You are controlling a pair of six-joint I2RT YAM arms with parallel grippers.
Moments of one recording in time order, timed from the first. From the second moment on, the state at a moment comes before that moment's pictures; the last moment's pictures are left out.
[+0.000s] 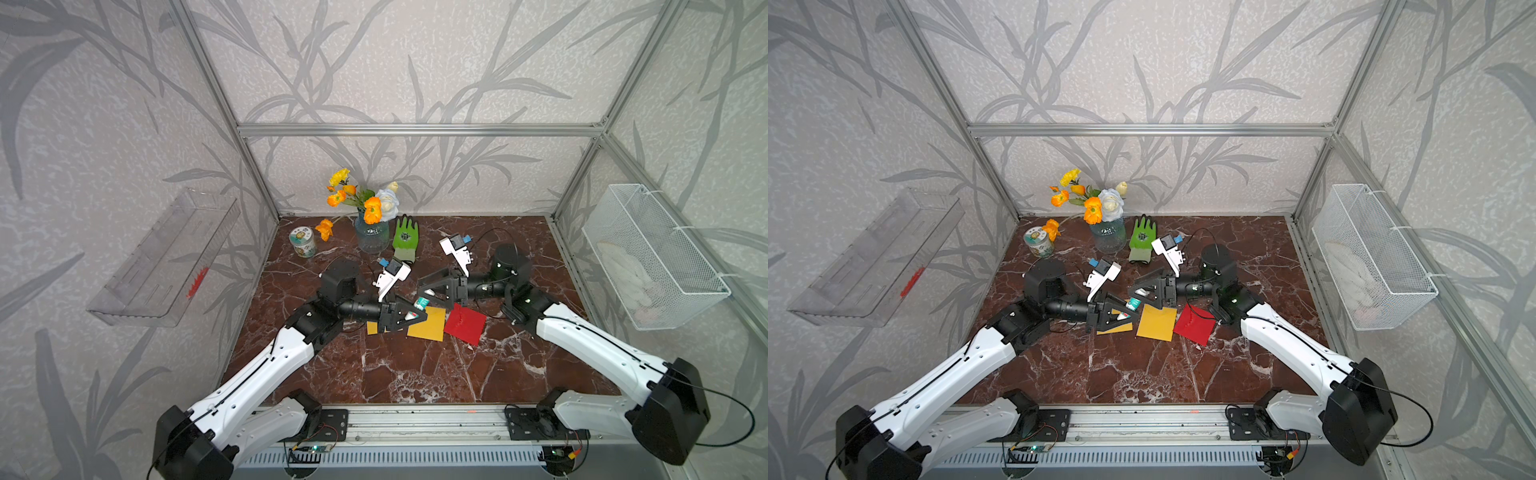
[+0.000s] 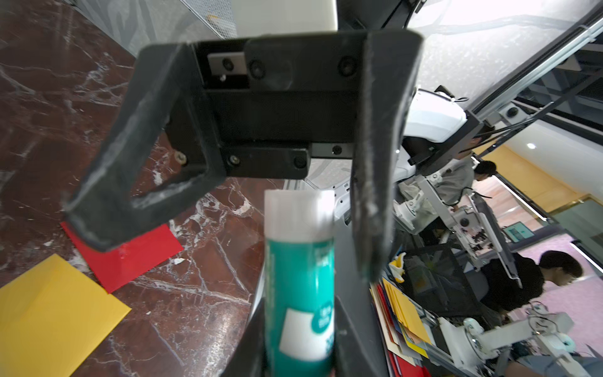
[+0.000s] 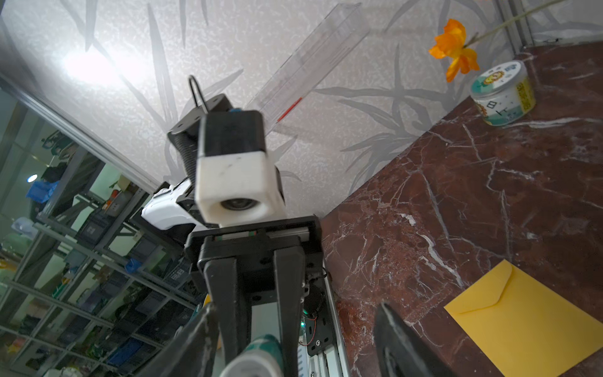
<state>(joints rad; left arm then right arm) -0.57 1.02 0.84 -0.13 0.97 -0.42 0.62 1.27 0.92 0.25 -0.92 0.72</state>
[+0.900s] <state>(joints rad) -0.56 1.14 0.83 -0.10 0.70 -0.38 0.64 1.34 0.90 0.27 -0.81 0.76</state>
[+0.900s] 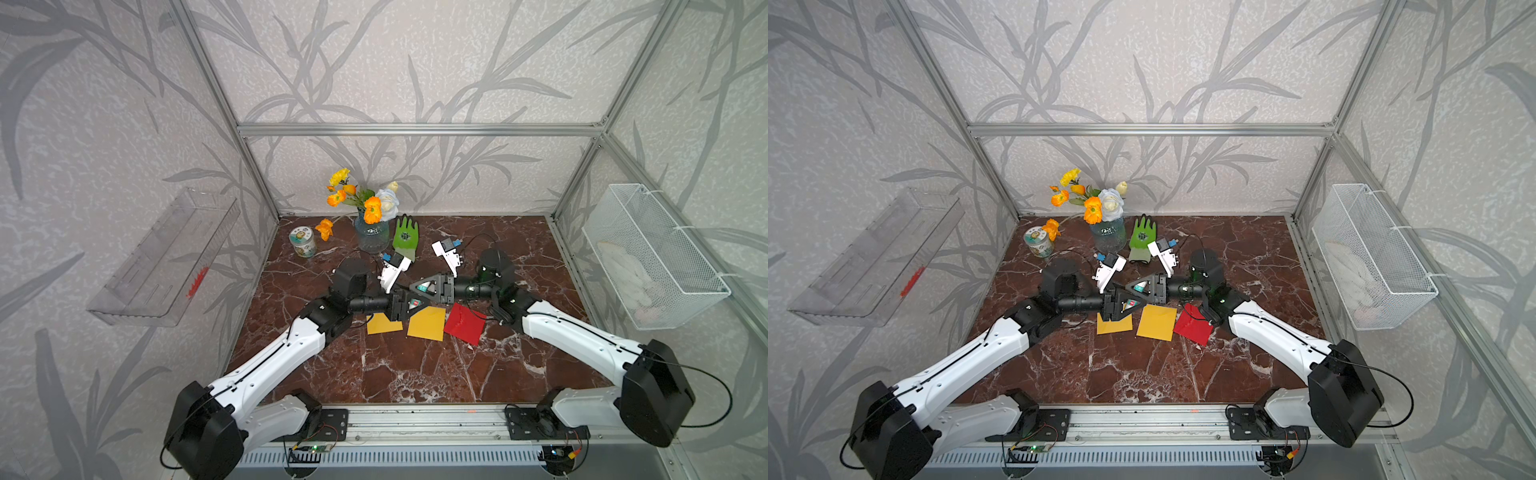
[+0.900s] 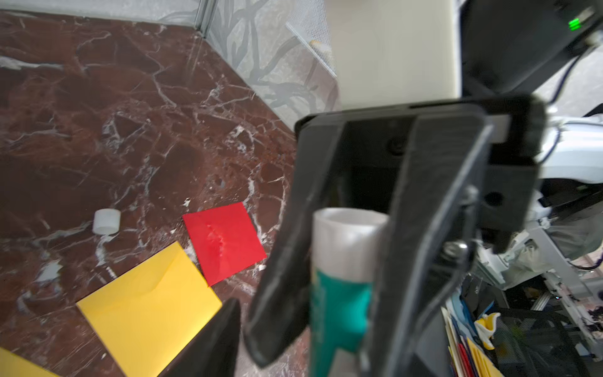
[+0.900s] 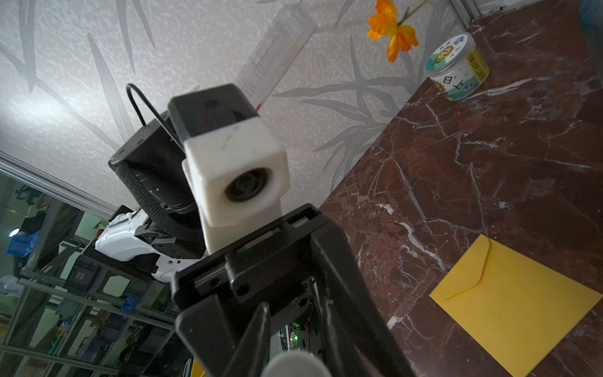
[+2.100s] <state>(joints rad) -0.57 1.77 1.24 -0.36 0.19 -0.87 0.25 1.65 0.92 0.05 -0.33 0.91</state>
